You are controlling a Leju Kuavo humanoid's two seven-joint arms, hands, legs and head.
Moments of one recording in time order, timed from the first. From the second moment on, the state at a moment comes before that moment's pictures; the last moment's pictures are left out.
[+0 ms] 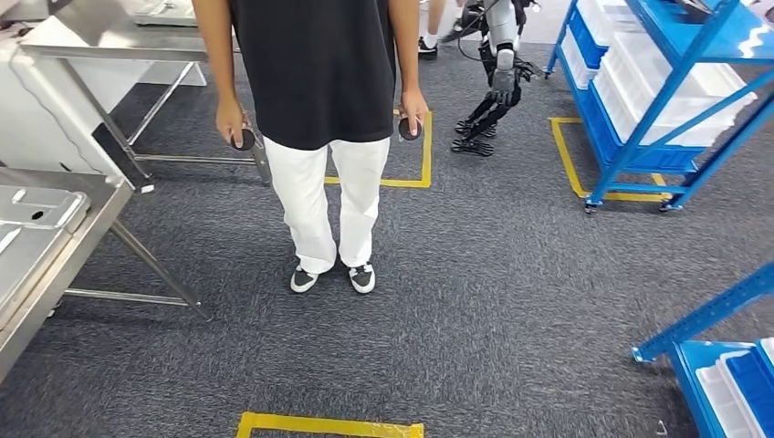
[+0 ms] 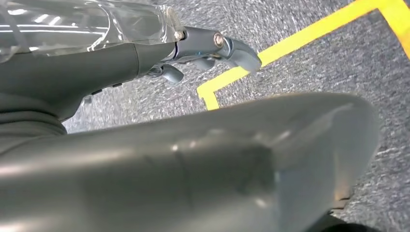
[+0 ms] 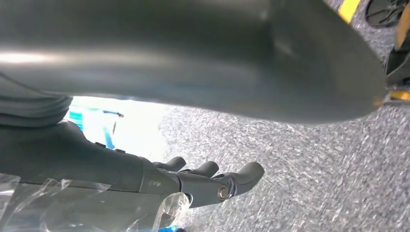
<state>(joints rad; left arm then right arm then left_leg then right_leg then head) -0.12 0.01 -1.15 -0.22 0.89 0.40 0.03 -0.08 0.03 0.64 -0.22 -0.39 -0.21 0.28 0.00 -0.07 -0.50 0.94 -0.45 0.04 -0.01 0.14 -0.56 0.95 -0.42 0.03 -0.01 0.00</state>
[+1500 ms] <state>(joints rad) -0.13 -0.01 -1.15 -0.22 0.90 0.38 0.03 -0.08 0.01 0.64 -0.22 -0.44 -0.23 0.28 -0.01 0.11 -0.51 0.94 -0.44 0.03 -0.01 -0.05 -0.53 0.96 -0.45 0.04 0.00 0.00</state>
